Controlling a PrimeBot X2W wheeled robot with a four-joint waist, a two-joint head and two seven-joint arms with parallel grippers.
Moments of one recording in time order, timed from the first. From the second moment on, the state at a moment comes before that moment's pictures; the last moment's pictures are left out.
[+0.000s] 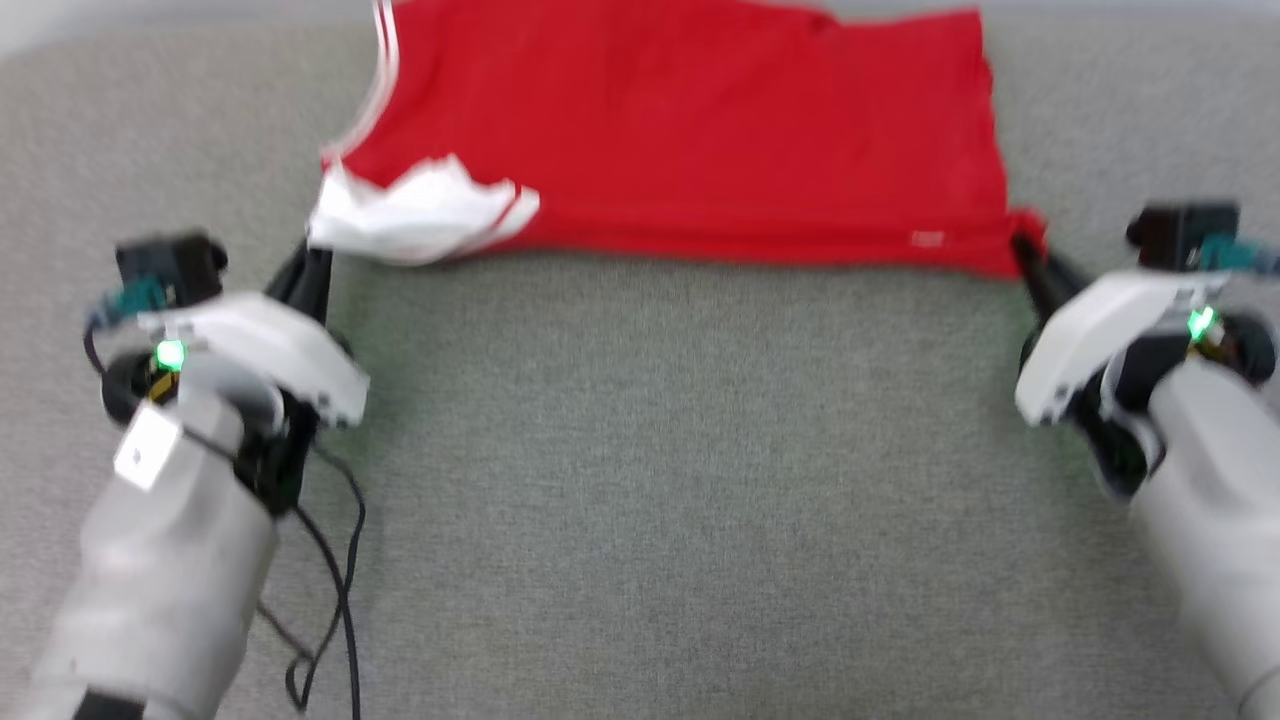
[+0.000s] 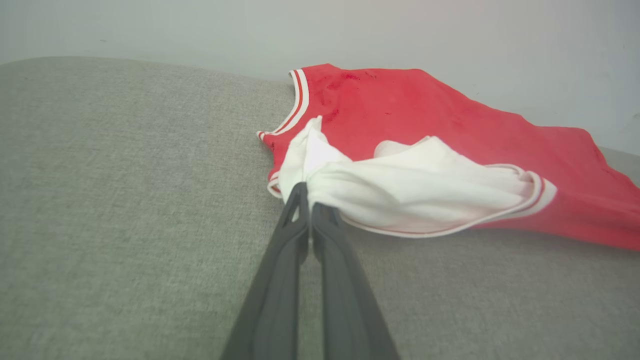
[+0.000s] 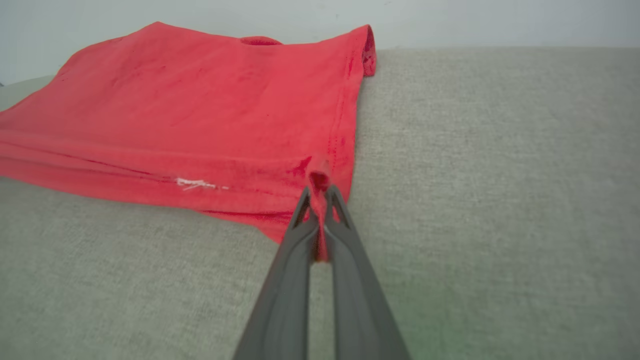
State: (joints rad) left arm -0.85 0.36 -0.49 0.96 -0.82 -0.12 -0.26; right arm -0.87 -0.29 0.45 1.01 0.63 0.13 -0.14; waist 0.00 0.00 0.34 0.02
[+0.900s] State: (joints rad) left arm 0.14 0.55 -0.42 0.12 -0.90 0.25 -0.11; right arm -0.08 -0.37 0.28 0.63 0.68 0.13 0.01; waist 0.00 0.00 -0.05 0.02
